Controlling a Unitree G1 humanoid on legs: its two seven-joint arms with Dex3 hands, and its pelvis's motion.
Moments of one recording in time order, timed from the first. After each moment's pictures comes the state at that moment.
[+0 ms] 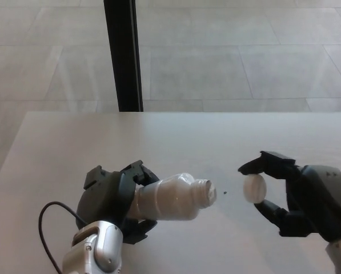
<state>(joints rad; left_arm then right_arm) -0.26 0.21 -0.36 0.02 0.57 0.49 0.11 -0.12 -0.42 0.14 -0.08 -0.66 -0.16 -0.12</state>
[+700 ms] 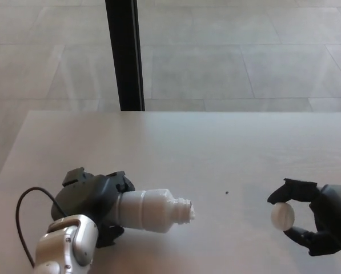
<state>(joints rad) -0.34 0.41 -0.51 0.04 0.65 0.58 -0.08 -0.13 -0.52 0.19 0.12 -0.66 -0.19 -0.10</state>
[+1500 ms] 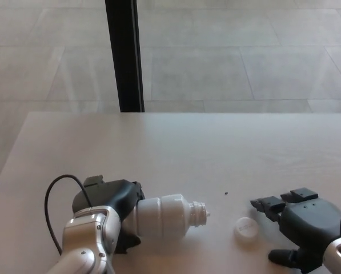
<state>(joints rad) -0.46 0.40 -0.66 0.05 0.74 0.82 -0.33 -0.29 -0.60 0.49 0.25 -0.88 0.01 0.06</state>
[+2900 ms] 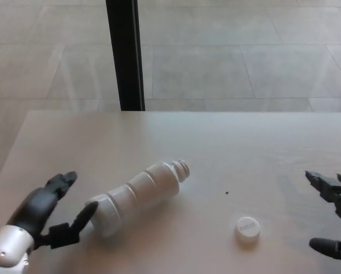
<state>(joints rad) -0.14 0.30 0.10 -0.14 0.36 0.62 -0.40 -0.12 -0.64 0.11 0.08 -0.69 0.00 0.18</state>
